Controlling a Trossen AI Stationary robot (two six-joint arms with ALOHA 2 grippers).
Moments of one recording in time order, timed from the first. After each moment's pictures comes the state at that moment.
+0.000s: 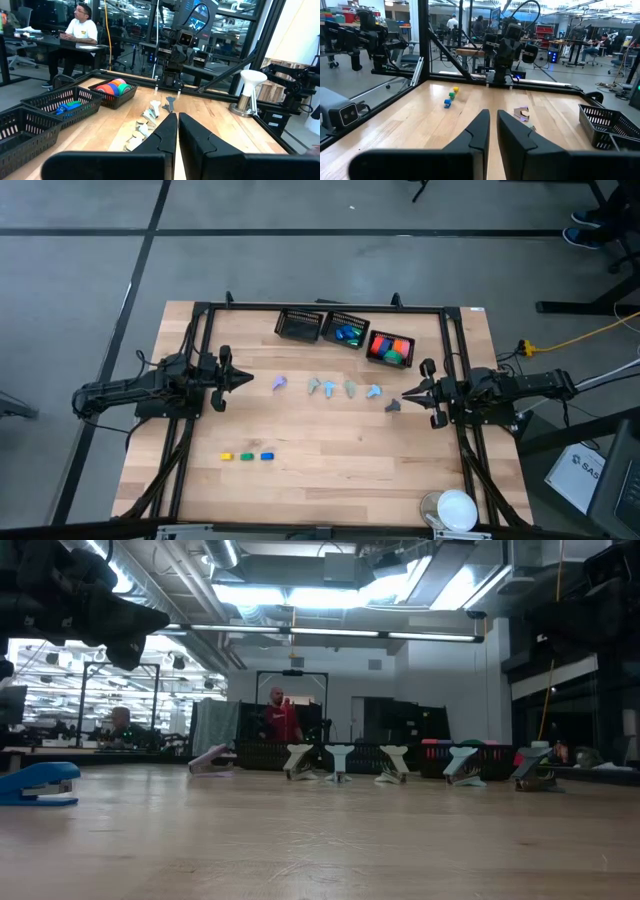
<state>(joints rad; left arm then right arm) 0.21 0.00 0.01 0.04 0.15 -0.20 0.16 0.02 0.01 0.03 0.02 -0.06</state>
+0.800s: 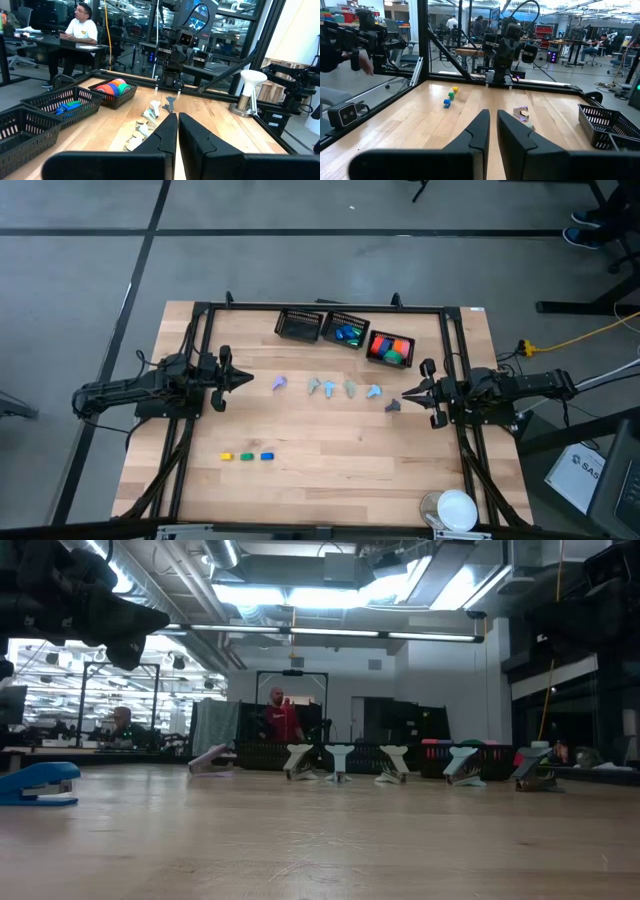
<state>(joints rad) 0.21 0.00 0.01 0.04 0.15 -0.20 0.16 0.02 0.01 0.03 0.03 -0.06</state>
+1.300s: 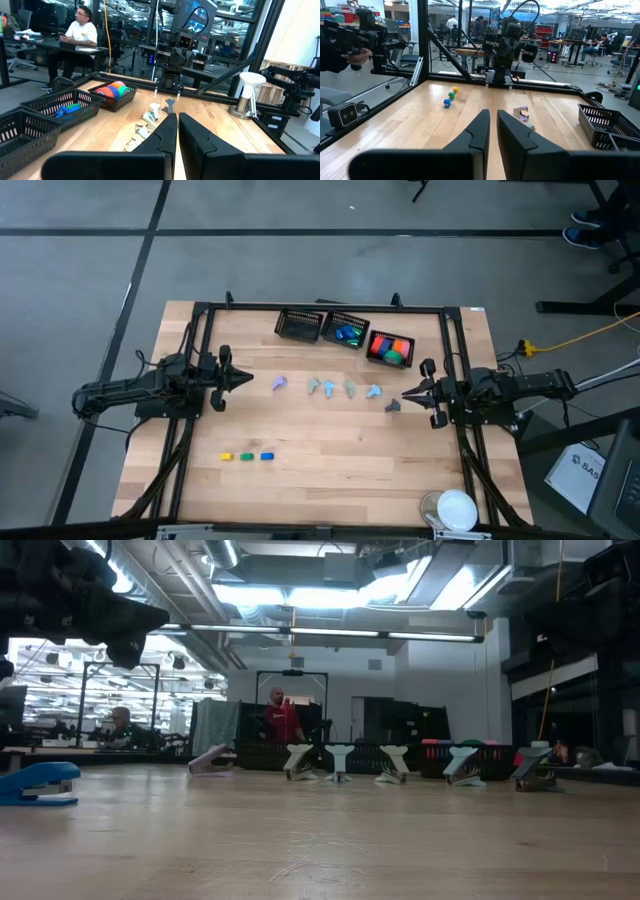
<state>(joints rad) 0.21 0.00 0.01 0.05 0.15 -0.20 0.16 0.02 0.01 0.03 0.02 -0.06</state>
